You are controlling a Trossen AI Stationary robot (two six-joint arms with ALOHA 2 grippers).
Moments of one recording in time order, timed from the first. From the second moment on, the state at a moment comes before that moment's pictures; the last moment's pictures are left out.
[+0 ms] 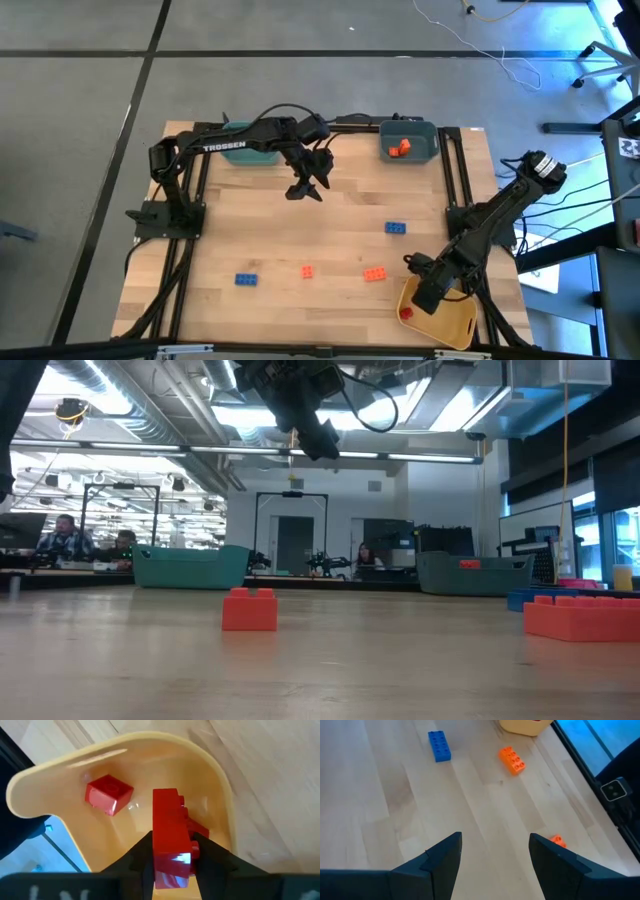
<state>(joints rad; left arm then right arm) 0.32 1.79 1.61 -0.79 0.60 0.44 0.81 1.34 0.76 -0.65 -0.17 1.51</state>
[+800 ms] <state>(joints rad) 0.32 1.79 1.61 -0.79 0.59 0.42 0.81 1.34 0.76 -0.60 -0.16 1.46</state>
